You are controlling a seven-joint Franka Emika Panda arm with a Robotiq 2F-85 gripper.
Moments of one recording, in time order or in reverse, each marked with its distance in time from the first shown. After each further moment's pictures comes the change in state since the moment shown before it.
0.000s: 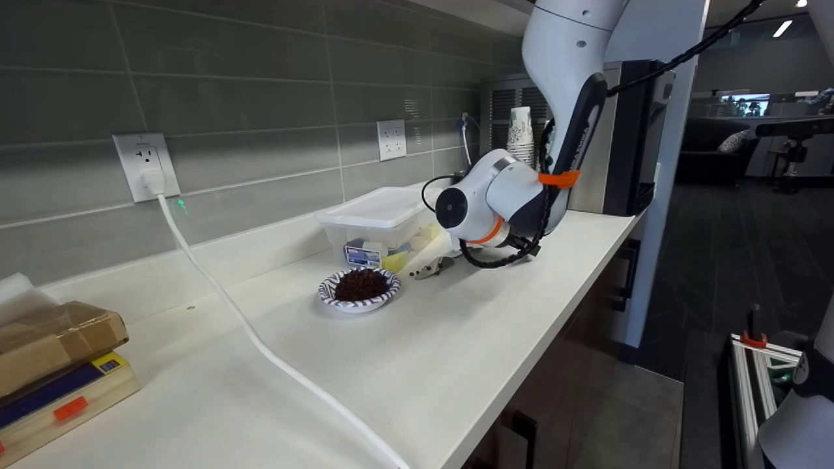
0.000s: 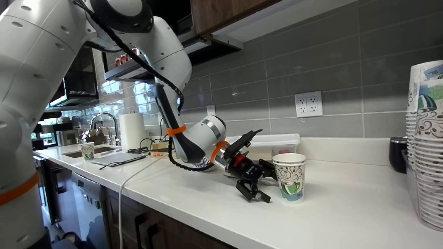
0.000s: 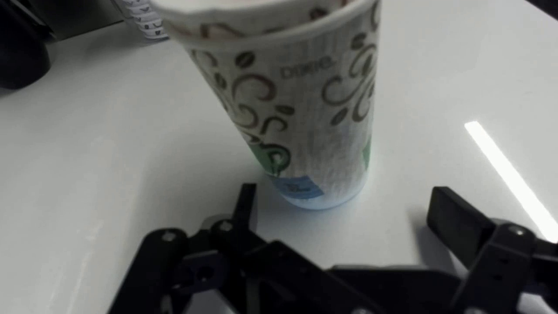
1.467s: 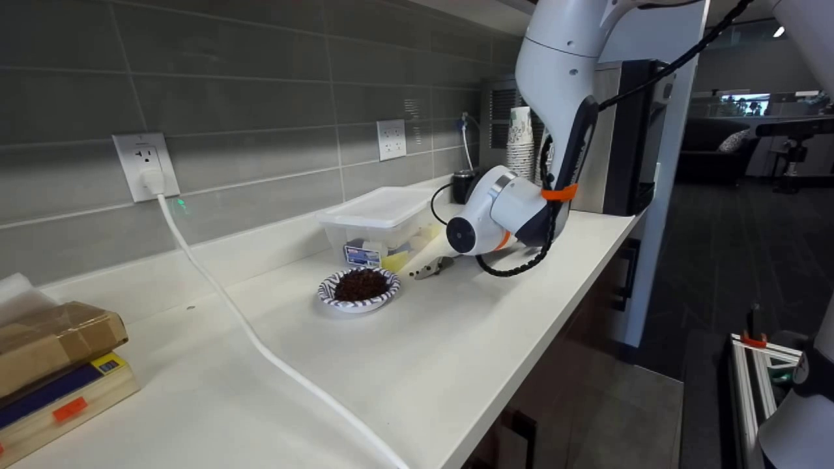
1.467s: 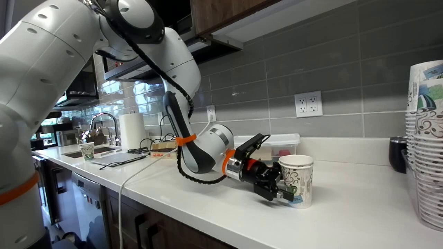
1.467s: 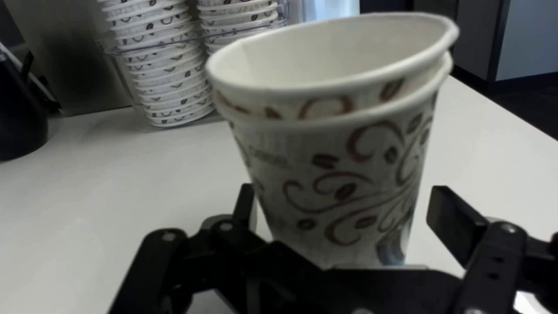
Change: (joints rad) arm -0.033 0.102 -0.012 0.065 -0.137 -0.232 -0.020
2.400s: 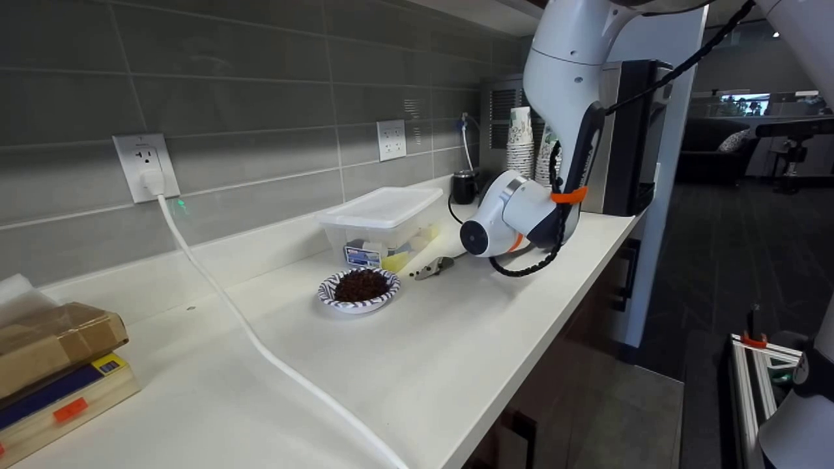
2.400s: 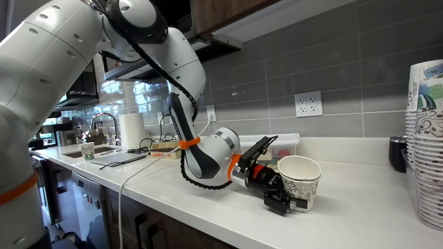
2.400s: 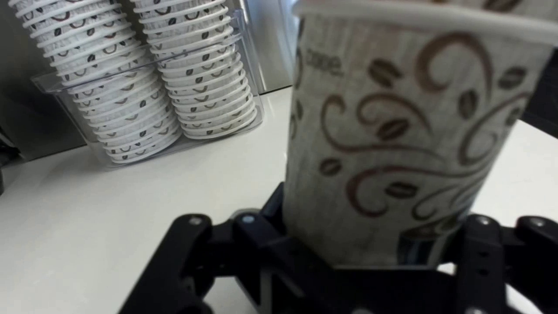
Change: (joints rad) arm -0.047 0.022 -0.018 -0.001 -0.016 0.000 0.125
